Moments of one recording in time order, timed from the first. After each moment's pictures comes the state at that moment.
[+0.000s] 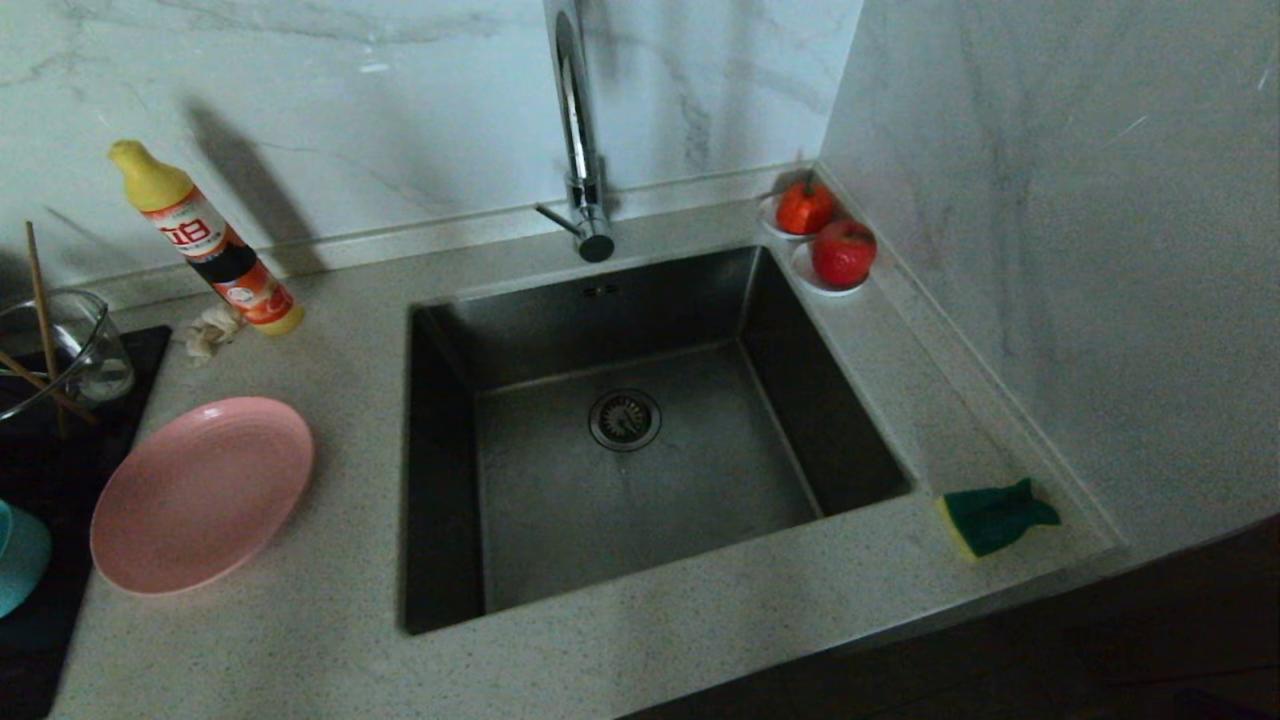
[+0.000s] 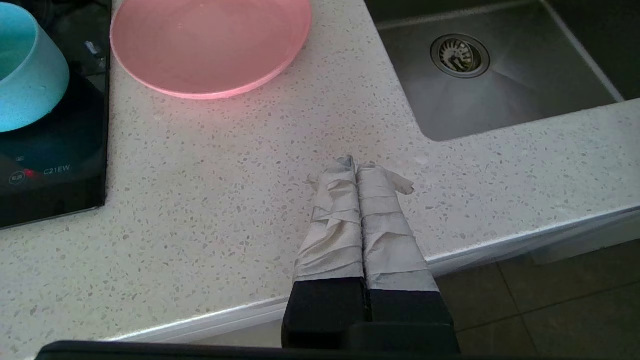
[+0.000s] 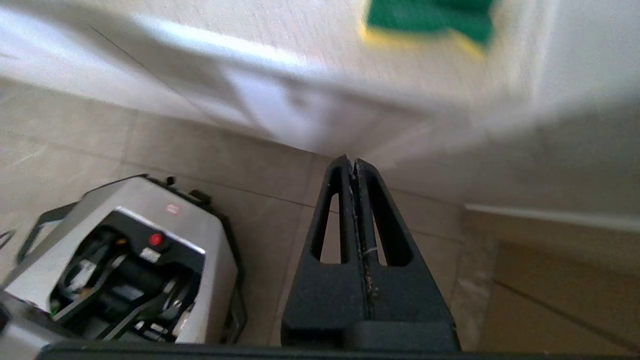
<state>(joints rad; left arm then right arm) -0.02 0.00 0.00 -0.01 0.00 0.02 0.09 0.67 -0.17 -0.16 0.16 -0.32</state>
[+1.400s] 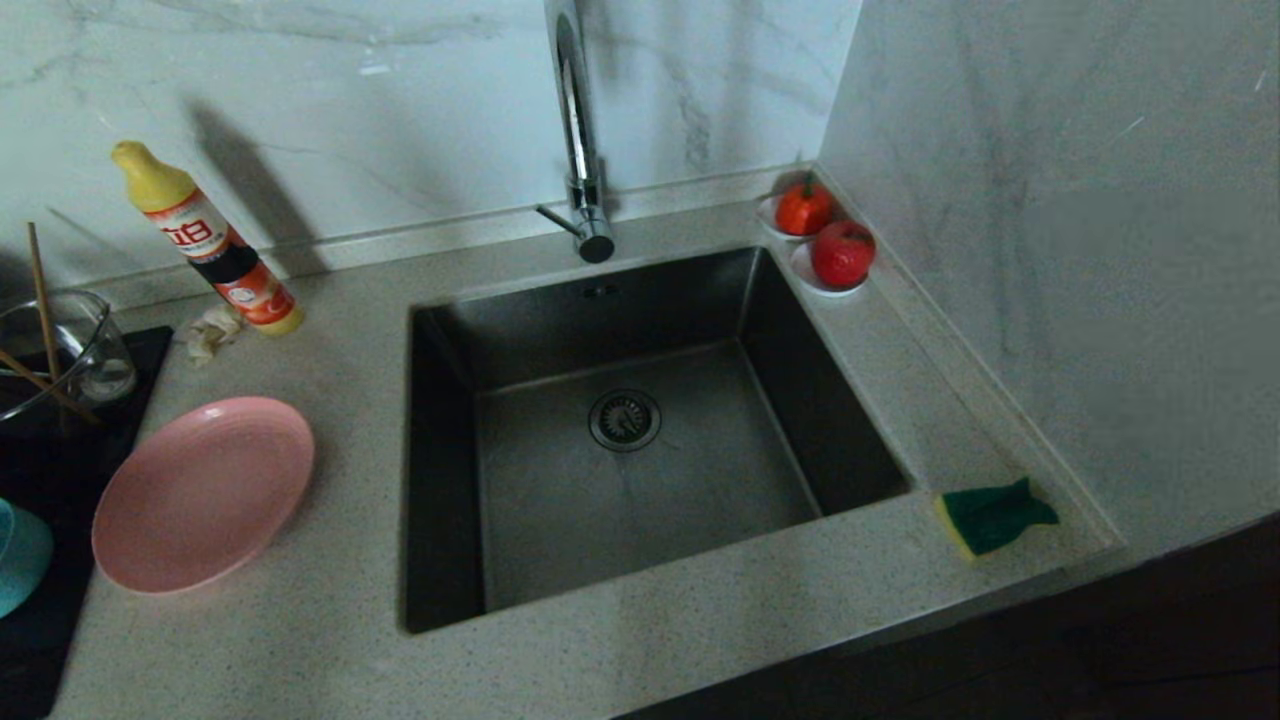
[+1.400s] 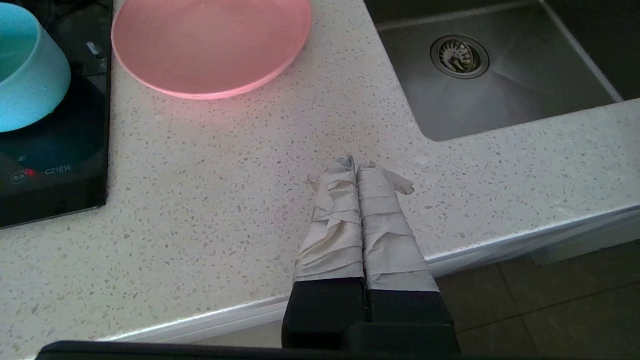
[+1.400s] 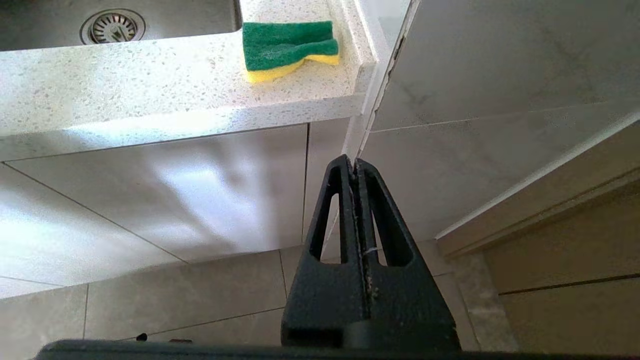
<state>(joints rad) -0.02 0.00 0.00 -0.01 0.00 0.02 0.00 0.00 0.00 -0.01 -0.01 -0.04</state>
